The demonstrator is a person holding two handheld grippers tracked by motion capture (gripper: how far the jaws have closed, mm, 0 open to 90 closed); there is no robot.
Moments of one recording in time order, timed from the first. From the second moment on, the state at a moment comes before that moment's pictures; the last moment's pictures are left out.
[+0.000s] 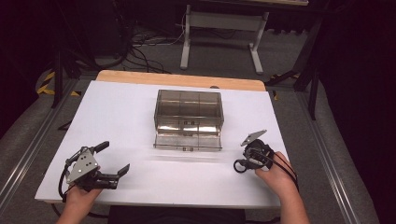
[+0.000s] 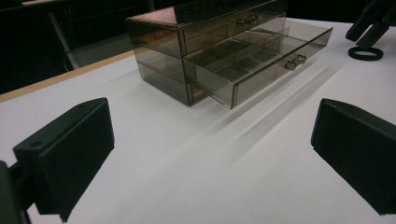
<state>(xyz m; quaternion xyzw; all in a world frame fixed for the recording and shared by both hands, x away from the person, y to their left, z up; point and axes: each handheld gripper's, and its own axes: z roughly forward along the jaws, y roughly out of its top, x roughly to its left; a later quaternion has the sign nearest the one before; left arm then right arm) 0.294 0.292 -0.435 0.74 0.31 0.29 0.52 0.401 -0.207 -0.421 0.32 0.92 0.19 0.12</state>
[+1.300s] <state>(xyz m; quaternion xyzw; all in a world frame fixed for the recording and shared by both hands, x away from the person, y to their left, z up) 0.293 0.292 -0.435 0.74 0.31 0.29 0.52 0.399 -0.211 -0.409 0.33 0.91 0.22 0.13</state>
